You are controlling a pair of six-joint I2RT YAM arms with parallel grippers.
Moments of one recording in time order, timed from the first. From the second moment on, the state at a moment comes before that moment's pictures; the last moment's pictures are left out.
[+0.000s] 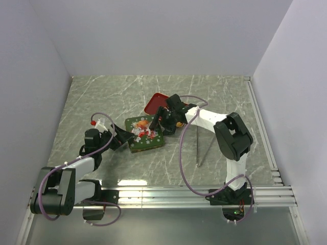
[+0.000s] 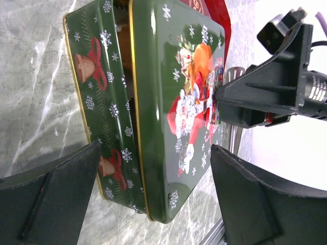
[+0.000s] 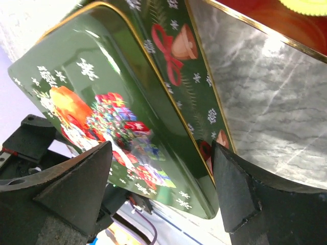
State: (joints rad) left arm -0.06 1.17 0.20 0.55 0.52 -0.85; right arm 0.62 1.94 1.32 -0.36 -0.34 1.00
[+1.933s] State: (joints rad) left arm -0.06 1.45 0.61 0.12 0.36 -0.78; right arm 0.59 1.64 1.42 -0.67 -0.18 0.70
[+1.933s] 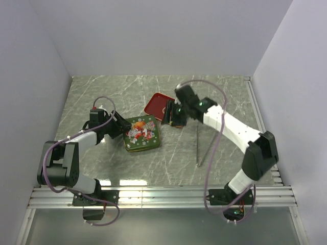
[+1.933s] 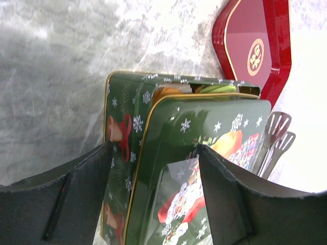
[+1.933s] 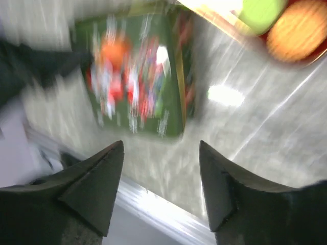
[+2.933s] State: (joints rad) left arm -0.06 1.55 0.73 0.08 0.34 -0.75; right arm 1.01 1.90 1.34 -0.46 -0.05 0.59
